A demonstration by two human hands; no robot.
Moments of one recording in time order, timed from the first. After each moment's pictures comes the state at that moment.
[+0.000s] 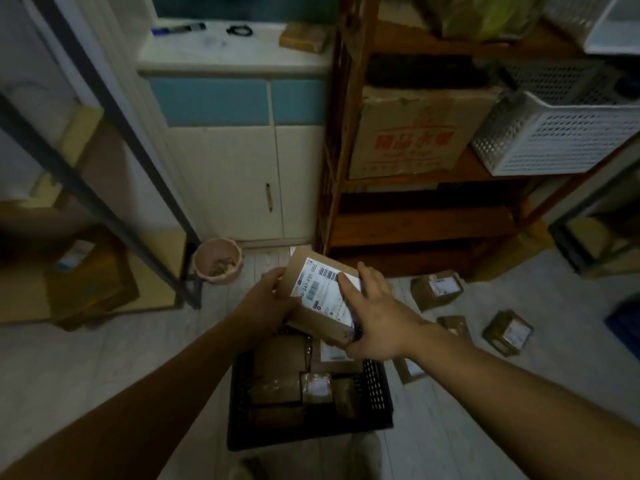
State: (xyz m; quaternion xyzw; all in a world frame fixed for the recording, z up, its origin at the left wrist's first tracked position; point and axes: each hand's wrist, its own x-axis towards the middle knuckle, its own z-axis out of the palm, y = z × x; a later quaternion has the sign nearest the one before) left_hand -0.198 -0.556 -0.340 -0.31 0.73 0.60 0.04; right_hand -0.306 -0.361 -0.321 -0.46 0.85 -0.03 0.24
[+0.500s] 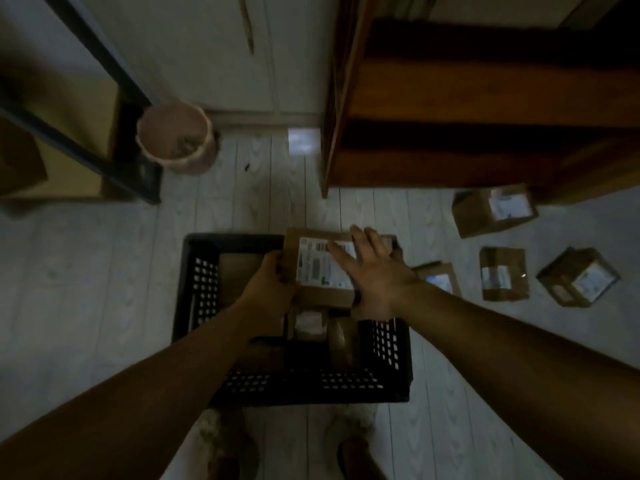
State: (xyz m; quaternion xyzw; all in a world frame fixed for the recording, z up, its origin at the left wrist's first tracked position) left_hand -0.244 -0.526 -0.693 -0.42 0.64 0.63 0.16; right_hand -0.394 -0.370 -0.675 -0.49 0.80 0.09 0.33
